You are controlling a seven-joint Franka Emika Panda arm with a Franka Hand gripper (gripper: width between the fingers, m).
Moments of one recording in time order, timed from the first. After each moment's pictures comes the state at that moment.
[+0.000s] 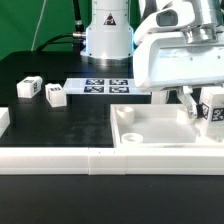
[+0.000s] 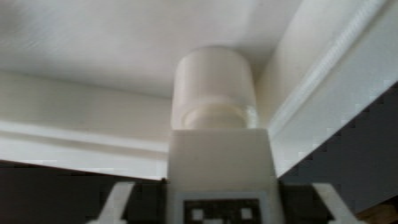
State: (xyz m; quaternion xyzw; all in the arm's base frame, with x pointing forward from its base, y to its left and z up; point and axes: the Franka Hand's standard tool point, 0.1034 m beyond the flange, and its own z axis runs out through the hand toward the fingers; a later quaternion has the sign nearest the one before) arm 0.618 0.121 0.059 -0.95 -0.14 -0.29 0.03
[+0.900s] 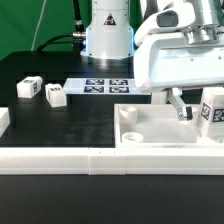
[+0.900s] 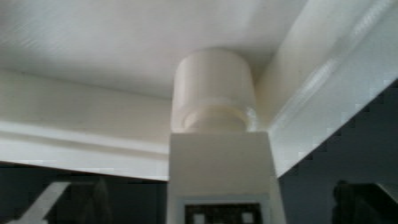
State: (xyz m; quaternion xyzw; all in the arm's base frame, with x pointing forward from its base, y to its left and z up) arm 0.619 0.120 0.059 -0.95 -0.13 -0.29 0.03
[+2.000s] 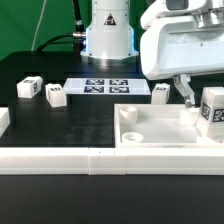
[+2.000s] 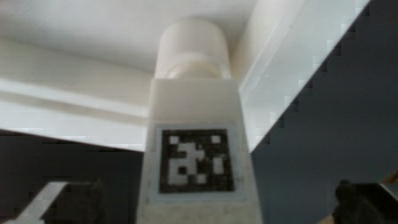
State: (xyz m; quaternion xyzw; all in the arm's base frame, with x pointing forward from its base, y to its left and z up) arm 0.624 0.129 0.076 -0.97 -0.14 -0.20 0.04
